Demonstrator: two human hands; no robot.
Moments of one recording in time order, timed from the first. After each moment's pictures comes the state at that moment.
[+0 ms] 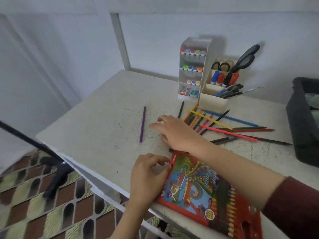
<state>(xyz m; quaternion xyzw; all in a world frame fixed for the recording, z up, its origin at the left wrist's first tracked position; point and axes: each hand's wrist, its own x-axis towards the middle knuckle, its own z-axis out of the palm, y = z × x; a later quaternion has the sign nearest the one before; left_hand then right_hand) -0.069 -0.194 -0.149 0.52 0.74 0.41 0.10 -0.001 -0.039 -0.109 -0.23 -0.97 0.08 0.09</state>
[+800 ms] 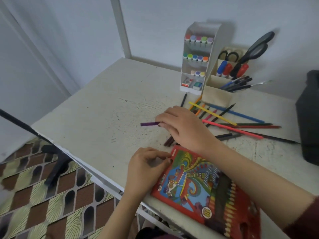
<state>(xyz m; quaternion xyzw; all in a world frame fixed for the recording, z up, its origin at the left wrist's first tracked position) -0.082 -0.184 -0.154 0.51 0.72 0.44 0.16 0.018 -0.043 -0.100 -0.13 -0.95 0.09 0.28</state>
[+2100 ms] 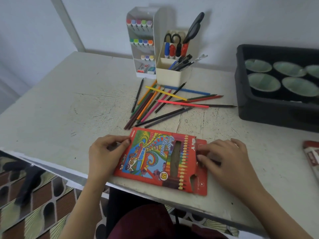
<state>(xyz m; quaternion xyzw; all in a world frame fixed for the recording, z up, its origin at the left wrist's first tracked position) -0.064 -0.192 -0.146 0.44 0.74 0.46 0.21 0.222 -0.148 -0.132 -0.53 -0.82 0.14 0.20</state>
